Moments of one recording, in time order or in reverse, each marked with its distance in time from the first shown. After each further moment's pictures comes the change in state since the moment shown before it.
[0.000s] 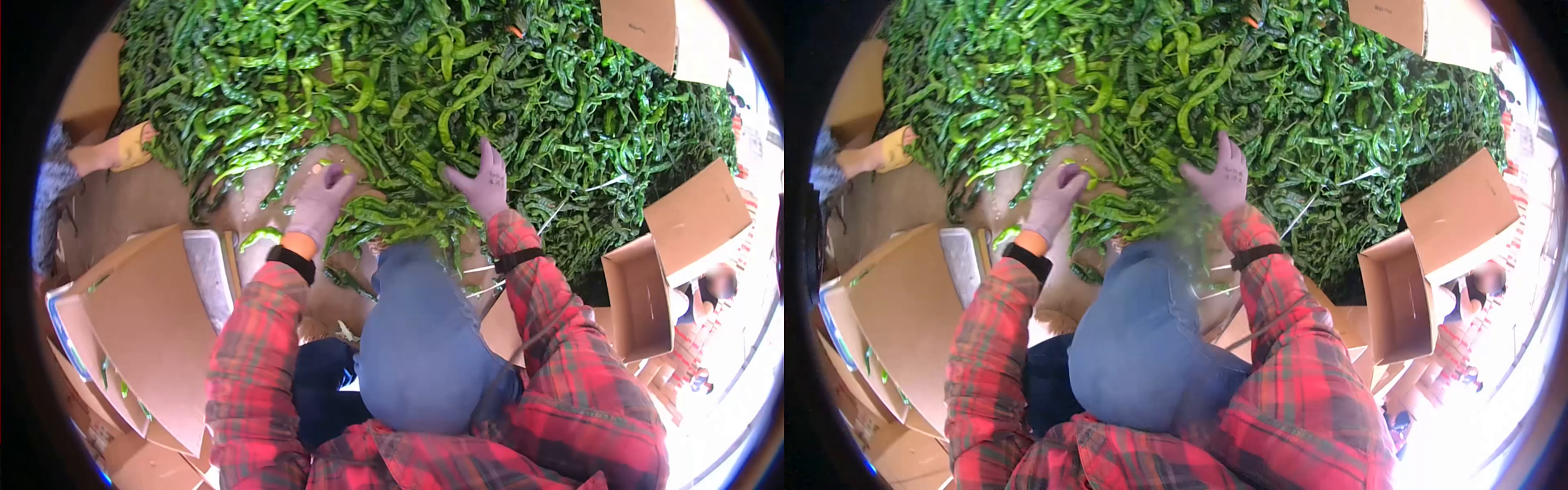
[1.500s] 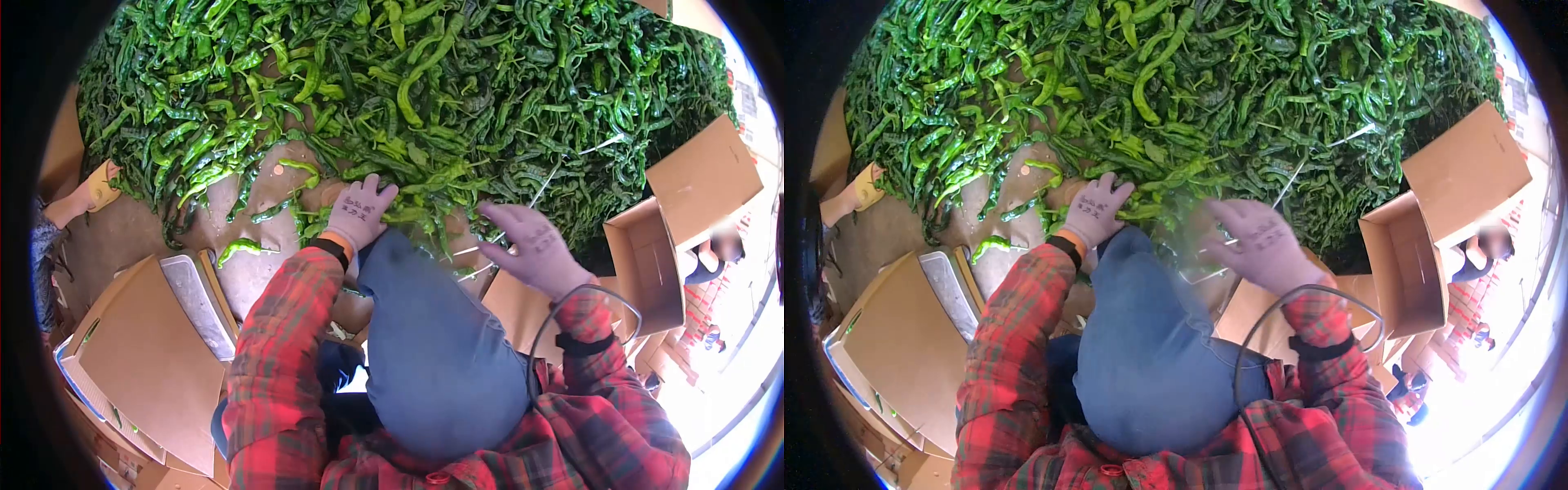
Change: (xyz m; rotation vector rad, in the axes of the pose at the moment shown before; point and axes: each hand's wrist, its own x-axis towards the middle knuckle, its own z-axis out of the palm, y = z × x) left_hand 0.002 -0.018 0.120 0.847 -0.454 0.573; right_hand -0.074 -0.020 -0.169 -0.033 -0.593 -0.198
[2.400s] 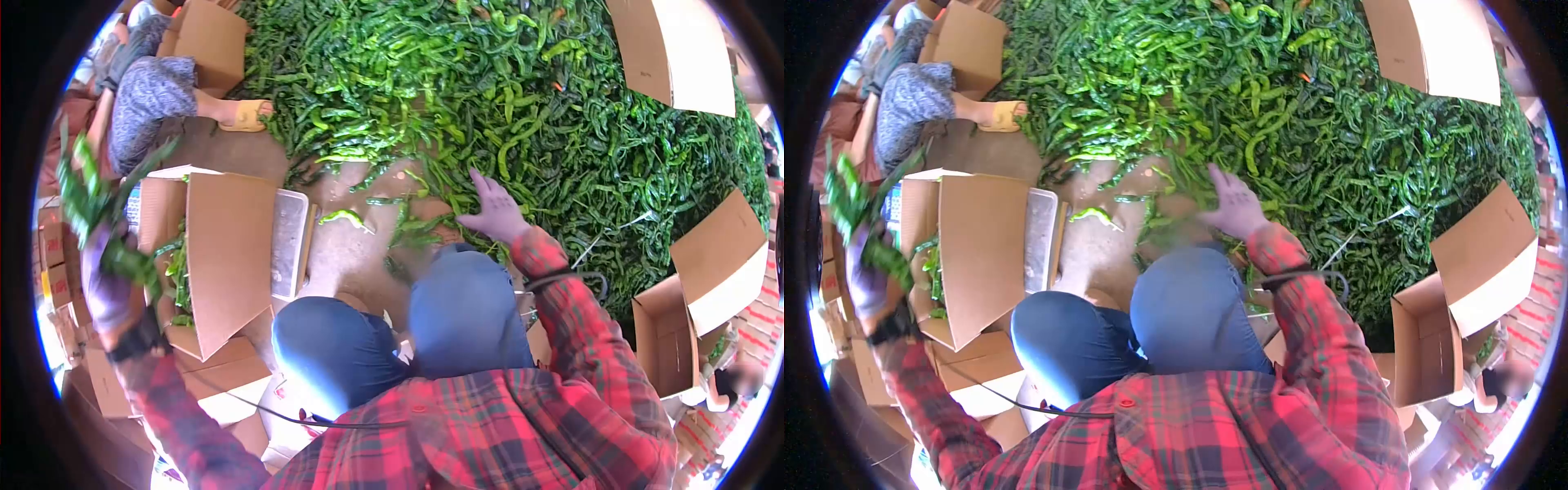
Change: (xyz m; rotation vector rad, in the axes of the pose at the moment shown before) left_hand -0.497 0.012 -0.330 -0.919 1.487 -0.492; right_hand 0.115 -0.073 0.064 0.005 0.105 -0.202
